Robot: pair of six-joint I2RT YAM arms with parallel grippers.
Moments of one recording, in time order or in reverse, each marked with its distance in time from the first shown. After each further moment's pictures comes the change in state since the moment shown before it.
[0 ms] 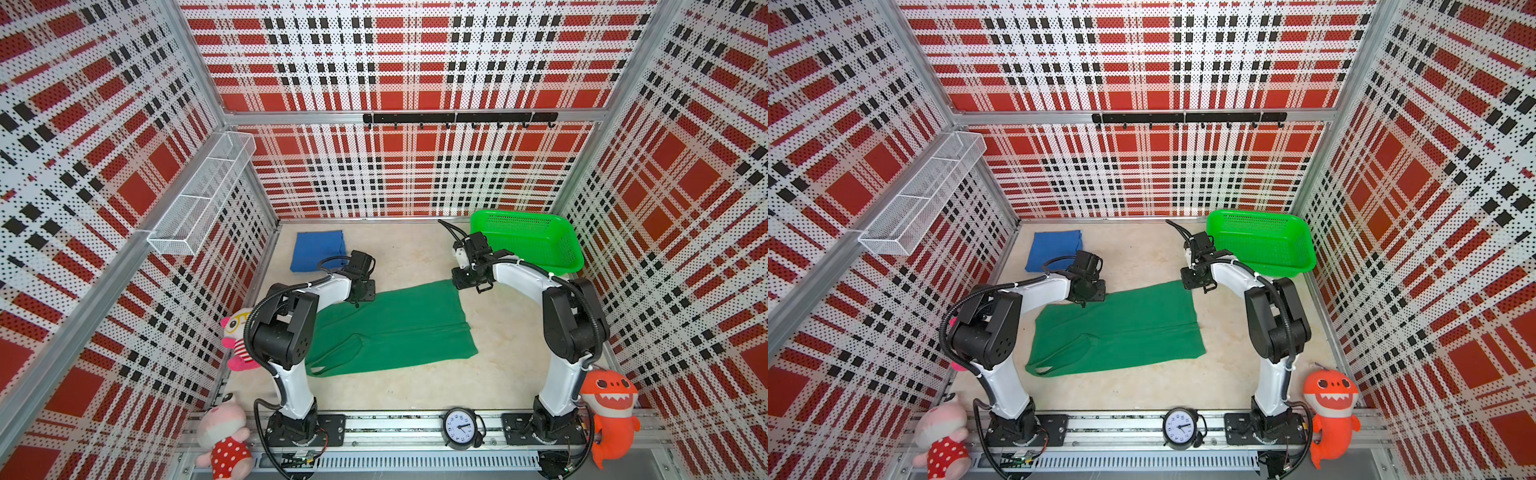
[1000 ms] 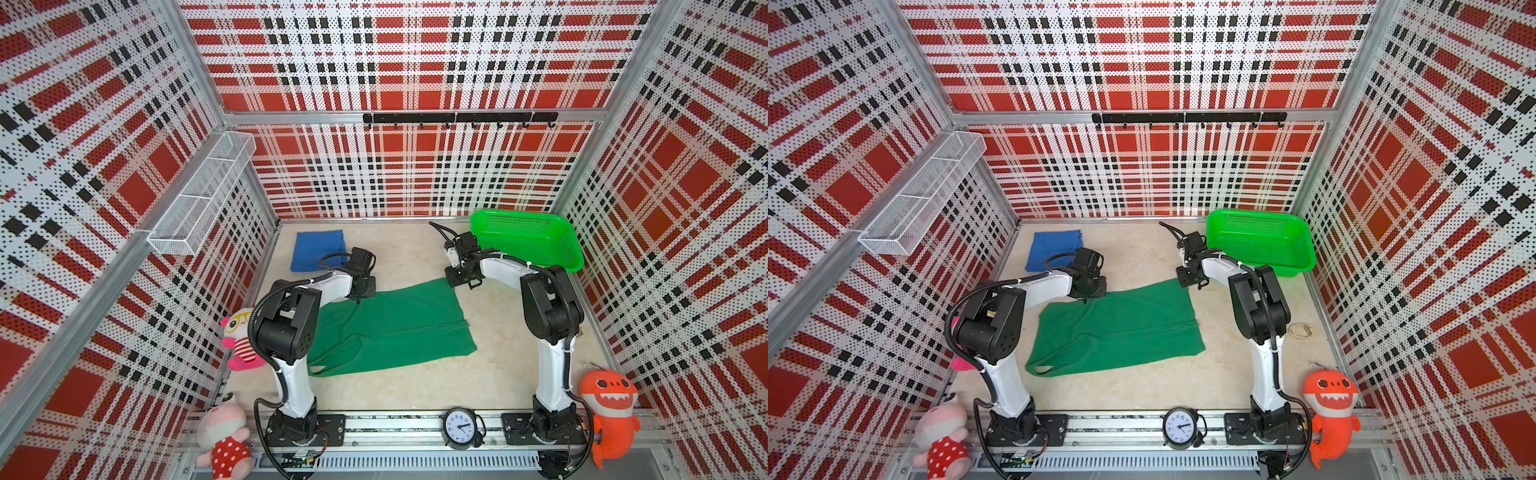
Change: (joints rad) left arm -0.006 0.040 0.064 -0.005 -0.008 -0.002; right arm 0.000 0.180 0.112 0.063 0.031 -0.095
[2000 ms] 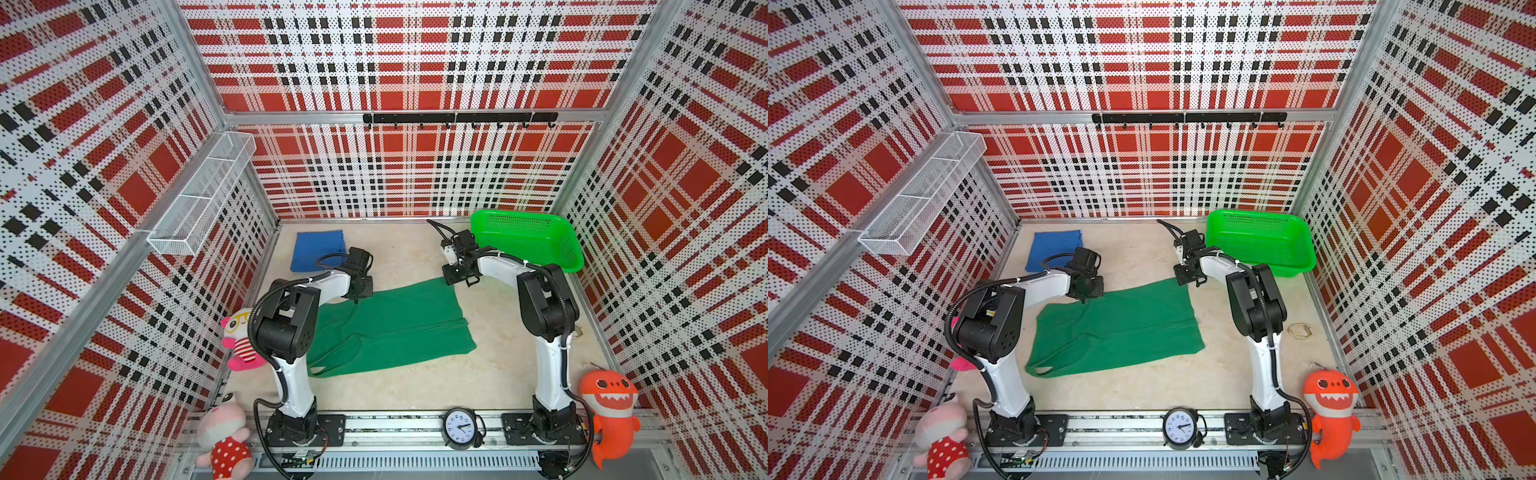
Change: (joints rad) left arm 0.030 0.008 -0.004 -0.003 -0.009 -0.005; right arm 0.002 0.042 0.056 0.007 -0.026 -0.021
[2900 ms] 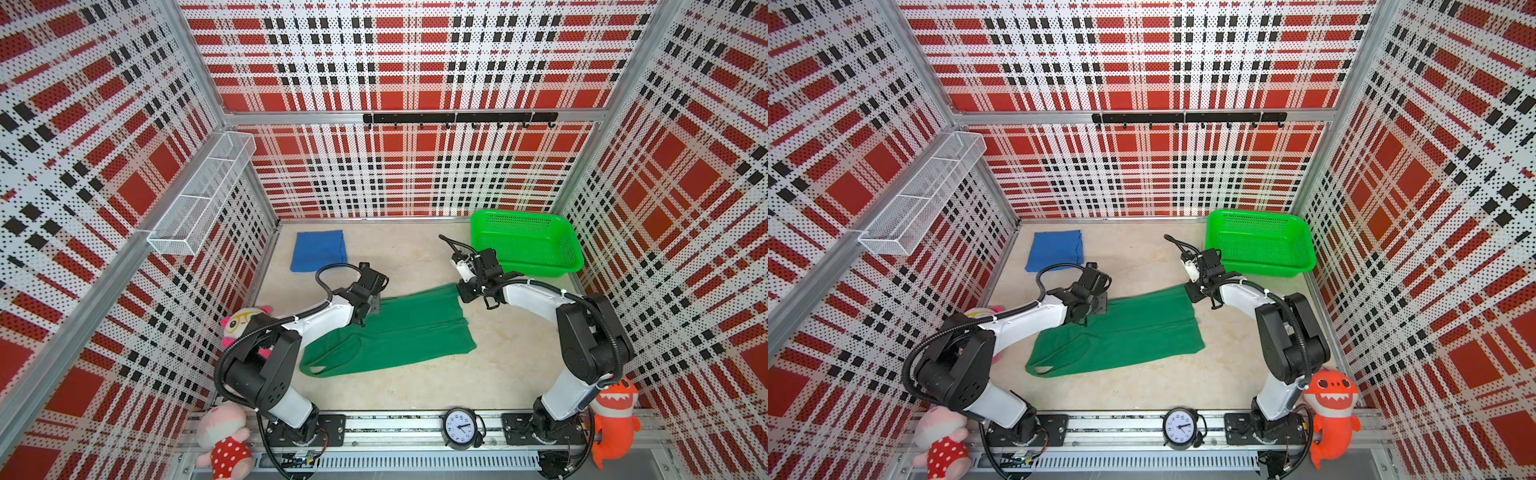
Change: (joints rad) left arm -0.248 -0.355 -0.290 0.000 -0.279 -0.161; right arm 0.007 -0.445 -0.541 0.244 -0.002 -0.157
